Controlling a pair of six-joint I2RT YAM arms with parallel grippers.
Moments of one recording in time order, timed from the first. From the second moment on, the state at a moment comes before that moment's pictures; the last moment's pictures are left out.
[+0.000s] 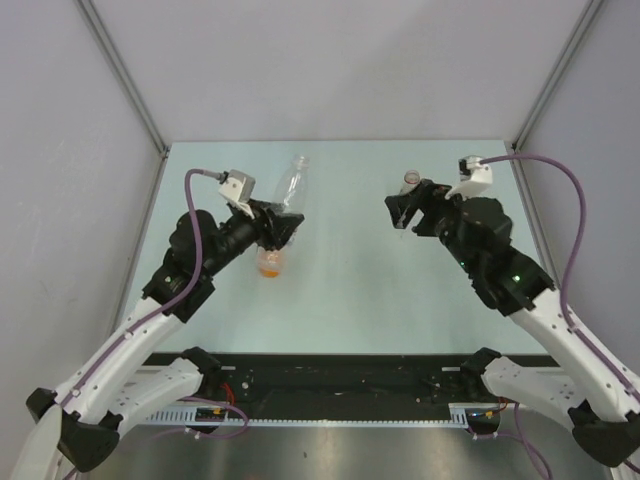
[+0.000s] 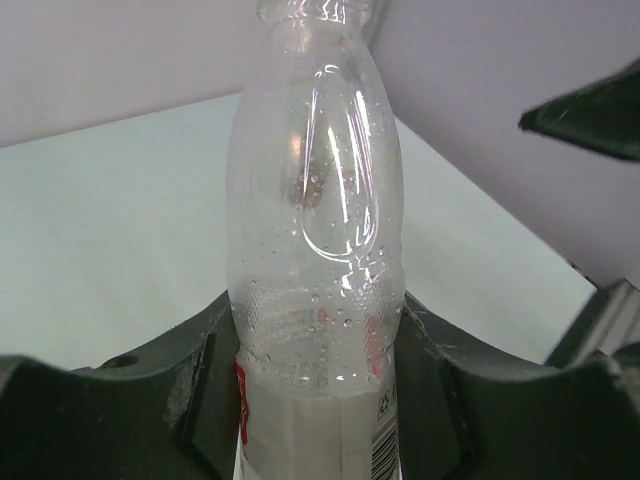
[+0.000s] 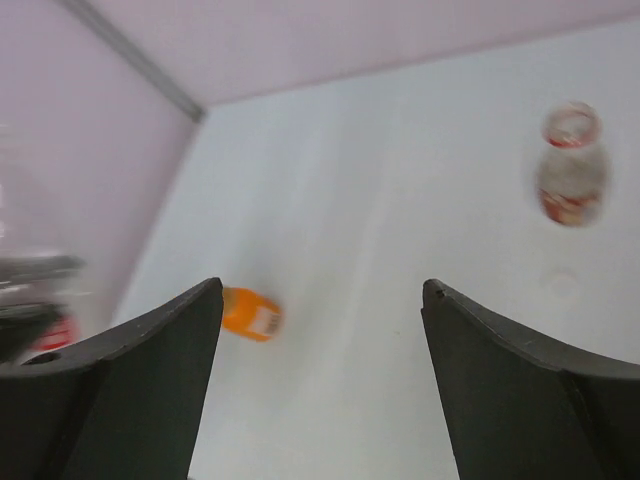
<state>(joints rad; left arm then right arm) -0.58 0.84 0.90 -0.09 0.10 -0.26 0.64 0.95 1.07 -0.35 0.32 0.54</state>
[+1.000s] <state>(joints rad) -0.68 0.93 0.85 0.11 0.80 -0.28 0.66 0.95 1.17 -0.14 -0.43 0.62</state>
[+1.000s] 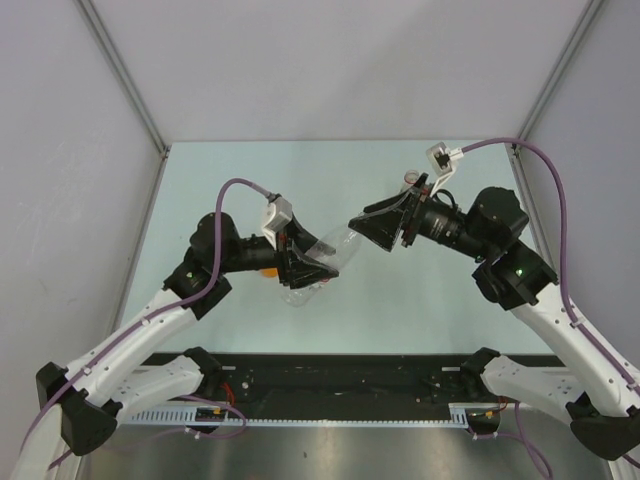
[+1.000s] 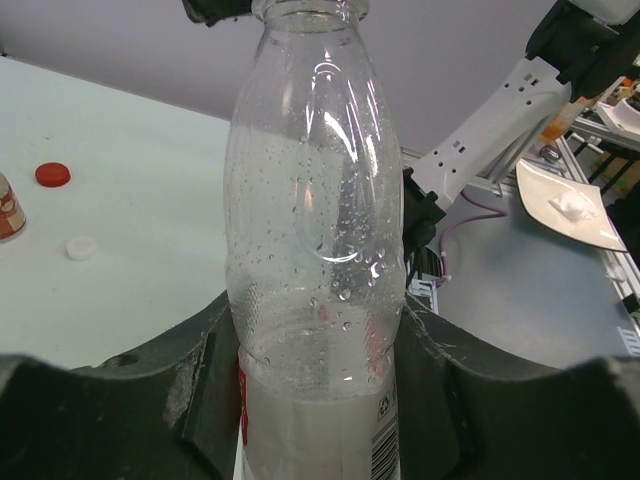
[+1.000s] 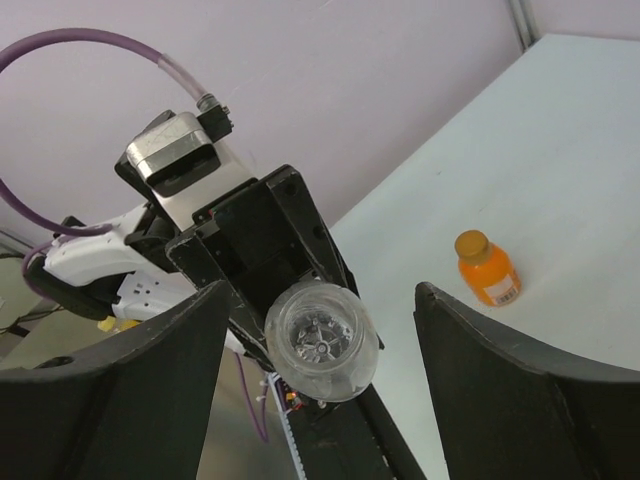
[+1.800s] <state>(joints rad) -0.69 0.88 0.86 0.02 0.49 -0.24 0.70 0.95 1.28 -0.33 -0.26 0.49</state>
